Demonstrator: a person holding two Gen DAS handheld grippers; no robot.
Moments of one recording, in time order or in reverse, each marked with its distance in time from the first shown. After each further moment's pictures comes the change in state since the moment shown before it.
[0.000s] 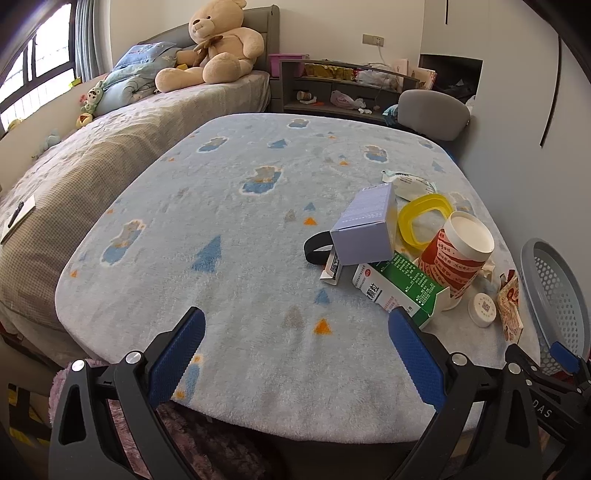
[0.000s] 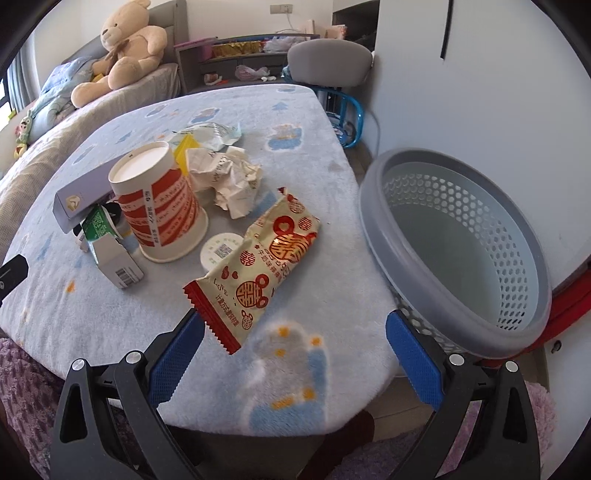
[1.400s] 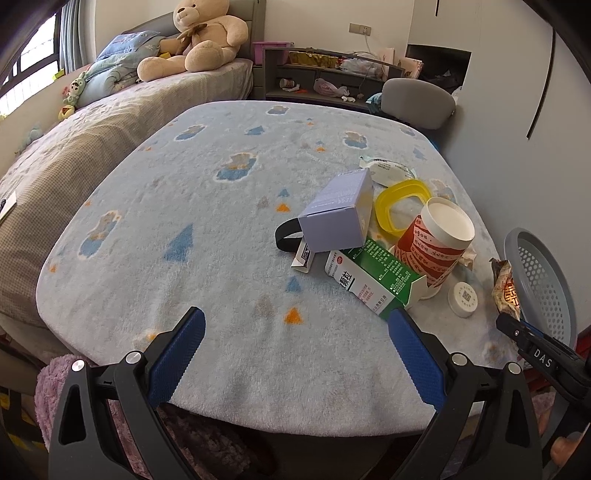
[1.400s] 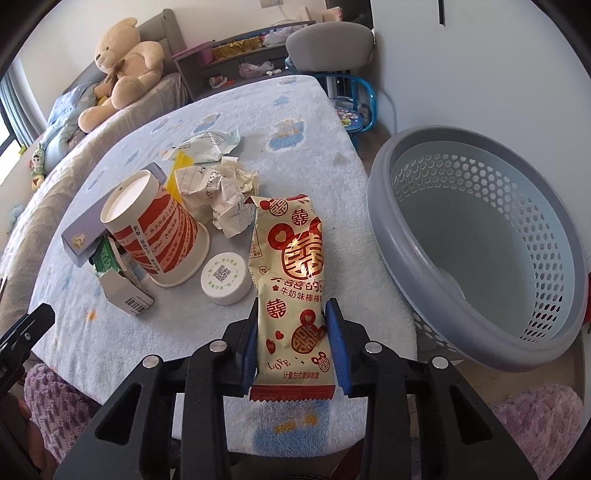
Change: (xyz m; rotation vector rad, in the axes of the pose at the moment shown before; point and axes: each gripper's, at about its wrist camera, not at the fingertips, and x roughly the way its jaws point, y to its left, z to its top) left arm 0.005 -0.014 0.002 0.011 0.049 -0.074; right arm 0.008 -0.022 0.018 0.105 0.048 0.176
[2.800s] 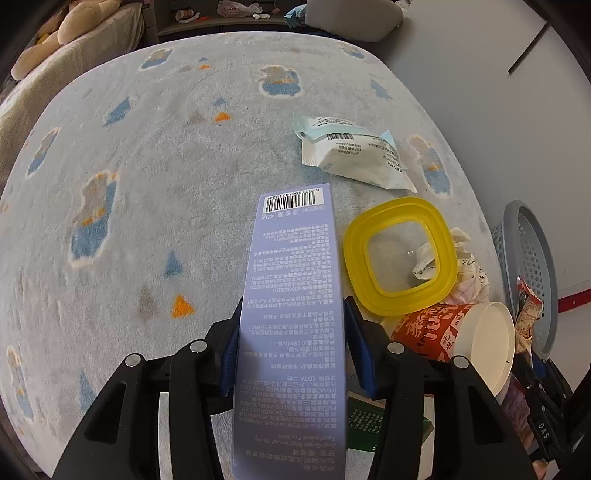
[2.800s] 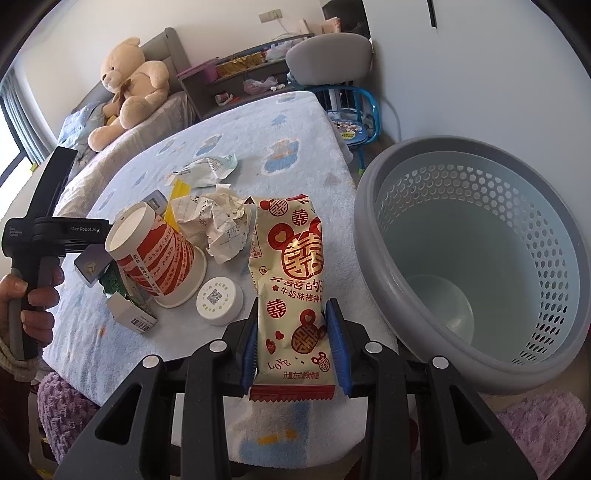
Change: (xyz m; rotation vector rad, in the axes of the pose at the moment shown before) left arm 0.143 -0.040 0.120 0.240 0.367 -0.259; right arm -0.008 -0.021 0.008 0.027 -0.053 0.056
